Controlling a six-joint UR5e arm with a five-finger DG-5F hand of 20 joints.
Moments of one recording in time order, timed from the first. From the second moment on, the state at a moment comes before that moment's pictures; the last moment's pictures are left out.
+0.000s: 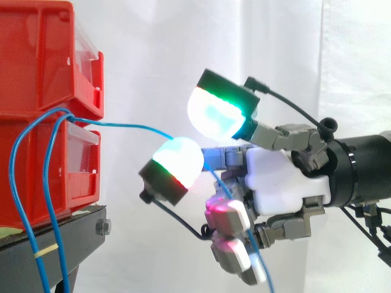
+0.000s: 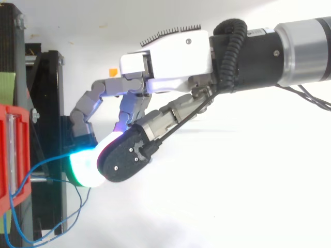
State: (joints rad) arm 0.00 -2.40 -0.97 -3.02 -1.74 -0.10
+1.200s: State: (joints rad) arm 0.03 -2.40 -0.97 -2.98 -1.65 -0.10
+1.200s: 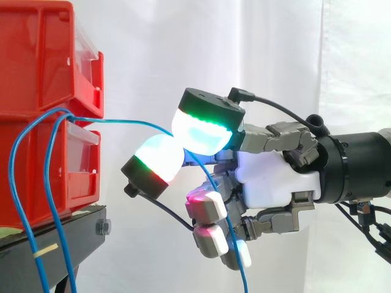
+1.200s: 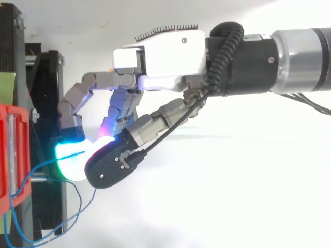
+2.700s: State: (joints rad) arm 0.03 -2.40 -0.97 -2.97 -1.65 -0.10
